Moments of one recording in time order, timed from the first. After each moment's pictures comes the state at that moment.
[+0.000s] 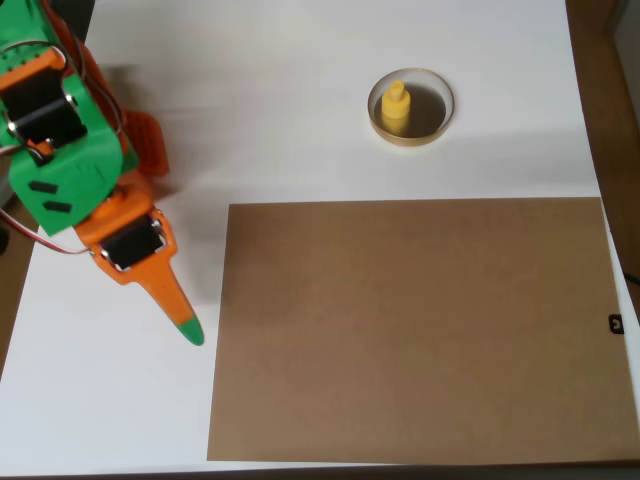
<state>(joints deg) 14.8 168.8 160.8 56.7 -11.2</state>
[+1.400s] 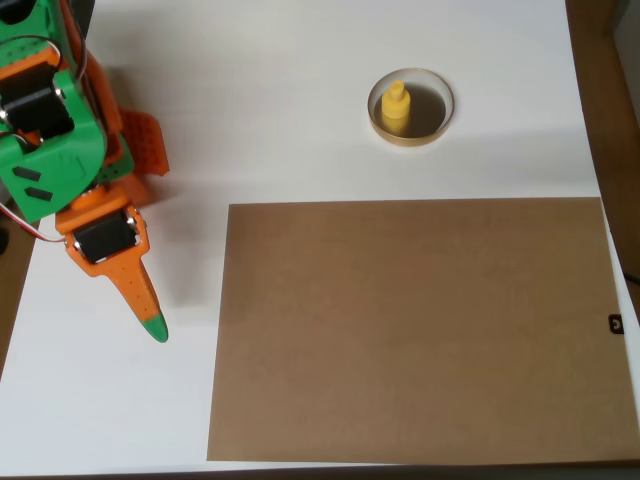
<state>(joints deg) 20.0 185.9 168.8 63.9 -9.7</state>
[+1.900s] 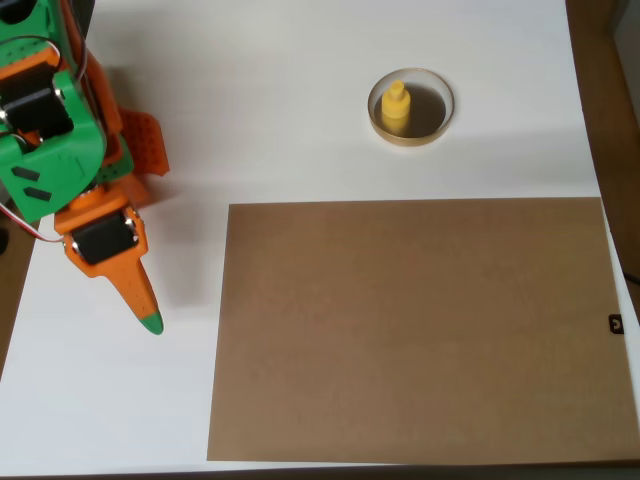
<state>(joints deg) 20.6 185.9 168.8 63.9 -8.4</state>
